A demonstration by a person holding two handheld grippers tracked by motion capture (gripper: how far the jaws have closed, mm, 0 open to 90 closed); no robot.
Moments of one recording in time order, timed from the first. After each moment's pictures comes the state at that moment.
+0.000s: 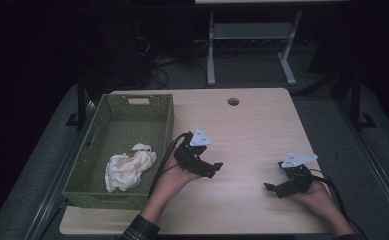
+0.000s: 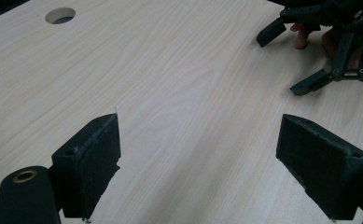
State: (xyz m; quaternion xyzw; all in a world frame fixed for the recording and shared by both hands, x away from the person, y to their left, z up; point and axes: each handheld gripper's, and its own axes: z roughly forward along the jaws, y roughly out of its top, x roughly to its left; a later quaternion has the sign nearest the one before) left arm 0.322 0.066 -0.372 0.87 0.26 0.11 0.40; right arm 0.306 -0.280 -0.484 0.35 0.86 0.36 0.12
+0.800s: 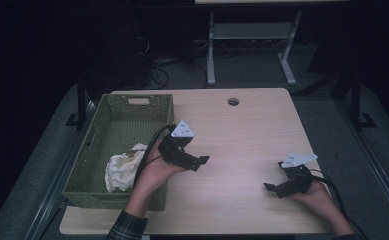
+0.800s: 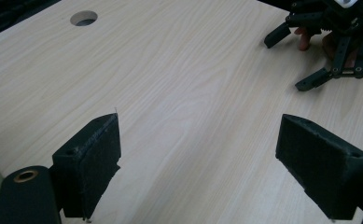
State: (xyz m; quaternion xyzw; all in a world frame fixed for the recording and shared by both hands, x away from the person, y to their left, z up) left arm 0.329 0.104 -0.352 0.87 0.26 0.11 0.40; right arm 0.306 -0.280 -0.483 0.35 0.86 0.36 0.12
